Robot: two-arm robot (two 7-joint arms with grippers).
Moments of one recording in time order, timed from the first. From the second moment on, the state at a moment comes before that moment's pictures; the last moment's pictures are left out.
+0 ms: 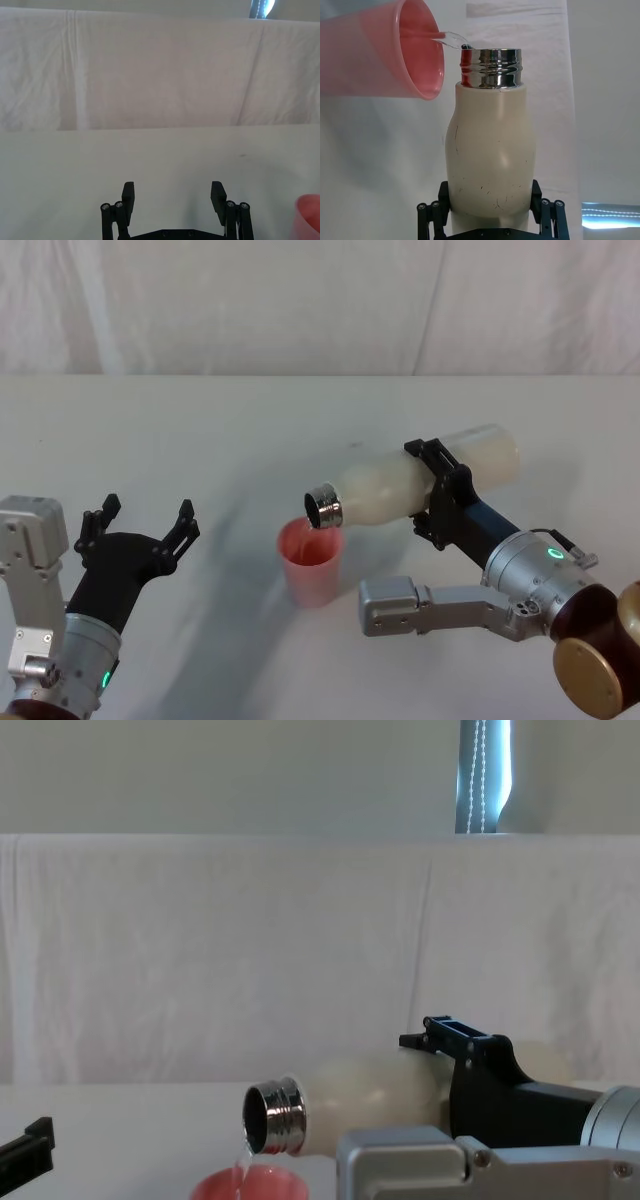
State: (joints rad) left arm 0.27 0.24 0.04 -1.85 -0.25 -0.02 -0.02; right arm 0.24 0.43 -0.65 -1.70 -1.01 0.10 0.19
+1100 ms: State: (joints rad) left arm 0.27 0.24 0.04 -1.85 -0.25 -0.02 -0.02; right arm 0.25 0.43 -0.64 -1.71 -1.01 0.10 0.19
